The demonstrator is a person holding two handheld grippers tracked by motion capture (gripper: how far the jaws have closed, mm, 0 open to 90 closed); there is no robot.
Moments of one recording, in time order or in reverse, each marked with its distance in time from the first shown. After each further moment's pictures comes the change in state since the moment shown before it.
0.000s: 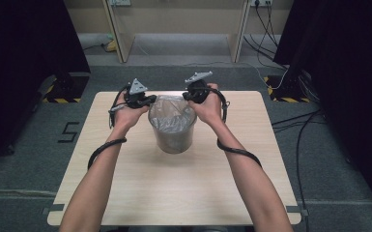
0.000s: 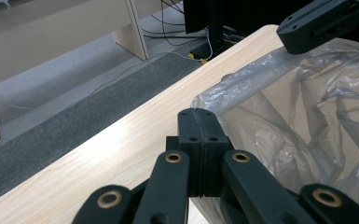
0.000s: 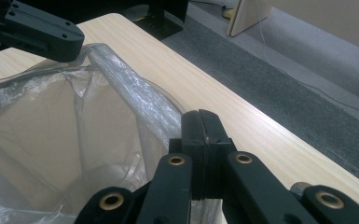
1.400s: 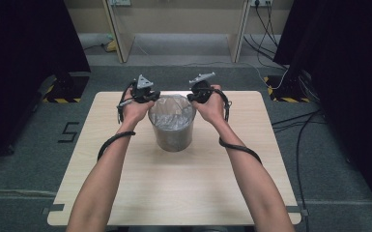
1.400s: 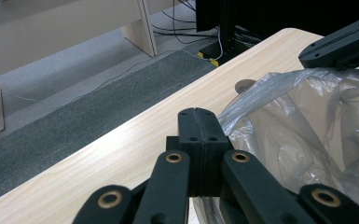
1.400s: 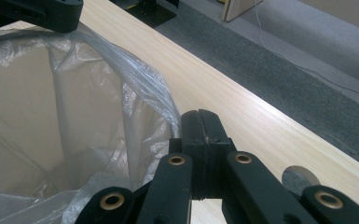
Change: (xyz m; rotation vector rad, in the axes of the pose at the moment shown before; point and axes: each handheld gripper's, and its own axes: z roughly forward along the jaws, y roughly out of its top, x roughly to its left) left arm 0.004 0.008 0.029 0.008 0.040 -0.044; right arm -0.019 -0.013 0.015 0.049 -0.013 0.031
